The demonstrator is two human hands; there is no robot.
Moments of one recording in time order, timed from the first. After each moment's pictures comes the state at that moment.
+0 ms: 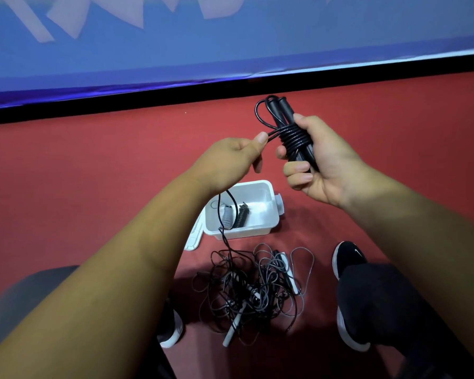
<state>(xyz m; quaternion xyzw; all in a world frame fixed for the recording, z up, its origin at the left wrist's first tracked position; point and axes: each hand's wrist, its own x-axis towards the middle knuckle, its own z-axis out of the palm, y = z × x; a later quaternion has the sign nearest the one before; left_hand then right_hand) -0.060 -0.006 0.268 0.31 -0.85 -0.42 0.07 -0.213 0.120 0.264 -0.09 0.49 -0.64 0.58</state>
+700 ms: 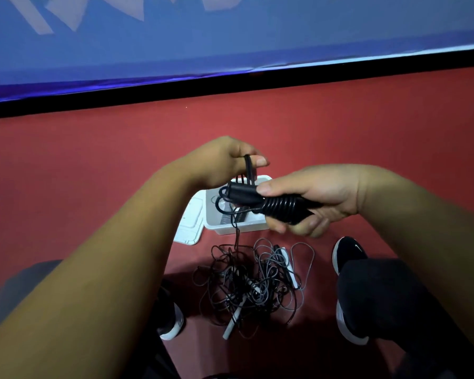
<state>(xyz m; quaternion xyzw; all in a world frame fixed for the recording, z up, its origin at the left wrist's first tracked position) -0.052 -0.026 0.256 0.22 -0.88 -0.43 -0.01 -0.197 0.149 0.269 -0.35 0.49 -0.23 0.77</state>
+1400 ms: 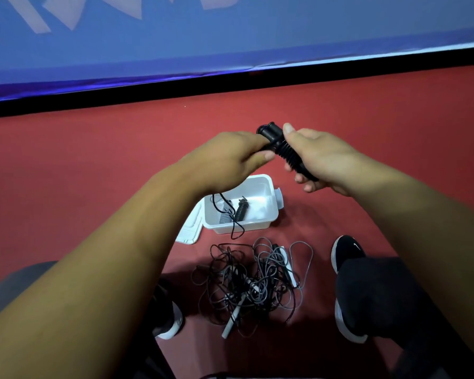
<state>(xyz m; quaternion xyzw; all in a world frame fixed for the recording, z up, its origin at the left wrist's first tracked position) -0.056 -0.008 0.273 0.13 -0.97 -0.19 0.03 -0.222 0.128 0.256 -0.28 0.76 -0.42 0.42</state>
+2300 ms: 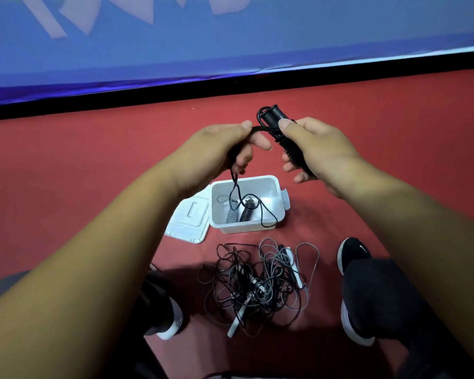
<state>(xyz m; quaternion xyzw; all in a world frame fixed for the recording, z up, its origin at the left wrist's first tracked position) -0.025 -0.006 0.285 0.23 -0.72 -0.64 0.10 -0.196 0.121 0.263 -0.25 0.71 -0.54 0.37</state>
